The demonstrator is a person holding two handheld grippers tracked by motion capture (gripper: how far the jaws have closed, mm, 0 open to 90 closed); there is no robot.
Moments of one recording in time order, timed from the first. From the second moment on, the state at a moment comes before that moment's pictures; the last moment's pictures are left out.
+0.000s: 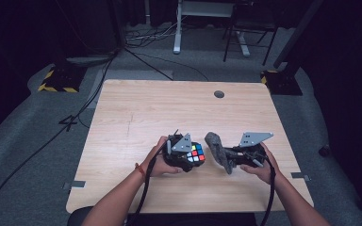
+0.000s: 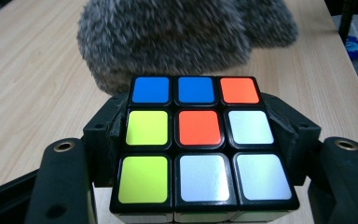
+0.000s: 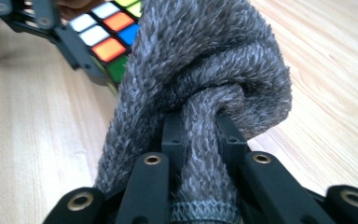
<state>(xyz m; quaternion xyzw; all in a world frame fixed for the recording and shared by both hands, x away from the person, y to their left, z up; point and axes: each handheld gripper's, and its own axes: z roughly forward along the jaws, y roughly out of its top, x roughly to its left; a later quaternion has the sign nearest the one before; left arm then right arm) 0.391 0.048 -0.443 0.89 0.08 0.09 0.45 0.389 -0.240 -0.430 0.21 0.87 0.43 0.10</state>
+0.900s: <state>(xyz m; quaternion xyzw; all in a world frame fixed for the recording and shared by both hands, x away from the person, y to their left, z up) 0.409 0.055 -0.473 0.89 0.10 0.05 0.44 0.396 -0.271 -0.465 0.23 0.90 0.35 0.13</state>
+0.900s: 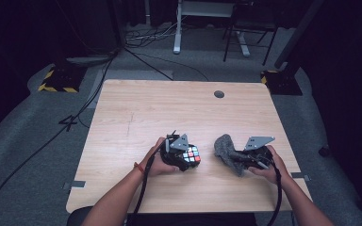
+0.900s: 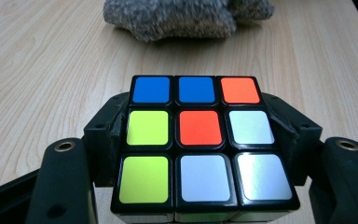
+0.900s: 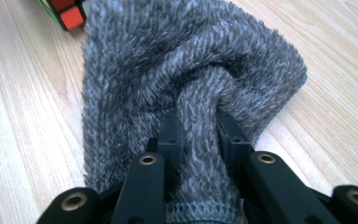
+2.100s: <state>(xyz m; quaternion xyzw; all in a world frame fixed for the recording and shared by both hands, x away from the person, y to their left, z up) 0.415 0.065 -0.483 0.90 0.10 0.03 0.43 0.391 -0.268 -0.468 0.22 0.90 0.34 0.13</state>
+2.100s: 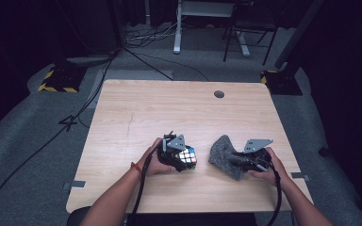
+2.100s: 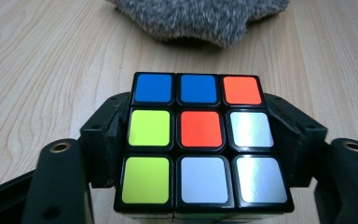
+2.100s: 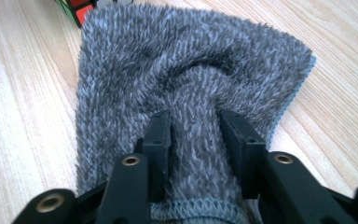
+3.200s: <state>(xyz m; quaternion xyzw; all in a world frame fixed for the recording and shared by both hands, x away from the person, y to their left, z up) 0.393 0.085 -0.457 0.91 0.08 0.07 0.40 0.371 -0.250 -0.439 0.18 0.89 0.40 0.14</state>
